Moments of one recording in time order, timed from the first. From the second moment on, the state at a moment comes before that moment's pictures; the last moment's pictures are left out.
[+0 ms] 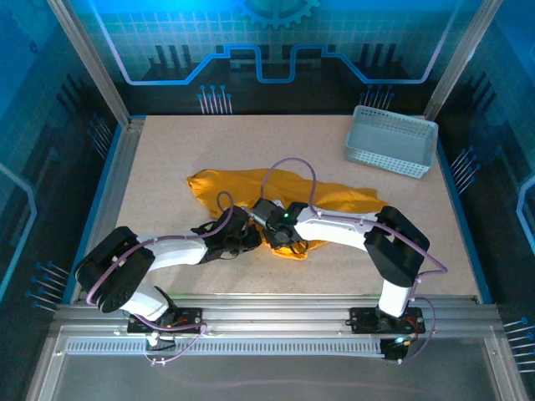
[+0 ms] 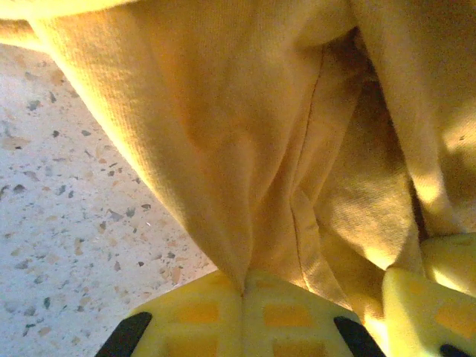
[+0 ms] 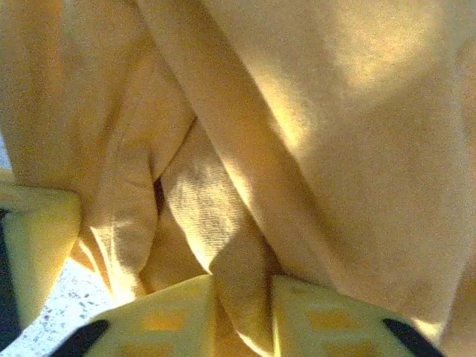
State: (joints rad) left arm -0.68 1.48 0.54 0.08 0.12 -0.98; right arm 0.97 1.79 1.19 -0.71 0.28 0.55
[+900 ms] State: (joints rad) left arm -0.70 1.43 0.52 0.04 0.10 -0.95; right arm 0.87 1.30 0.73 -0.57 0.15 0.67
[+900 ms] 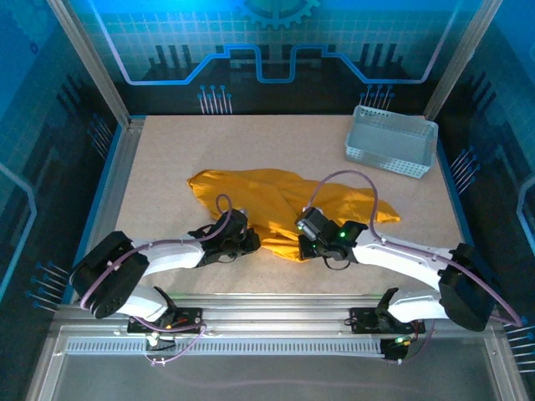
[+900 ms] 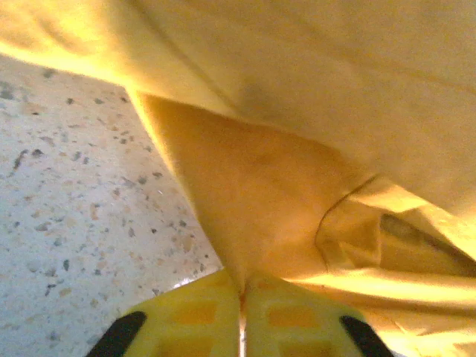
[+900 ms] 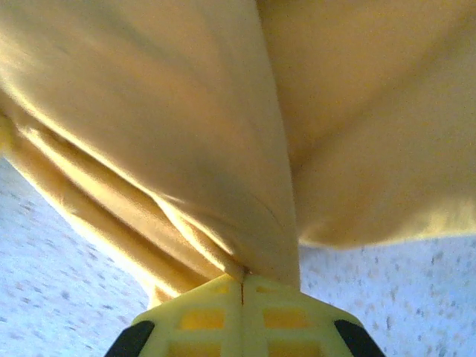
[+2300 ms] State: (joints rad) left arm -0.72 1.45 0.63 -0.02 0.06 -0.86; right arm 0.86 1.68 1.11 -0.53 0.17 0.50
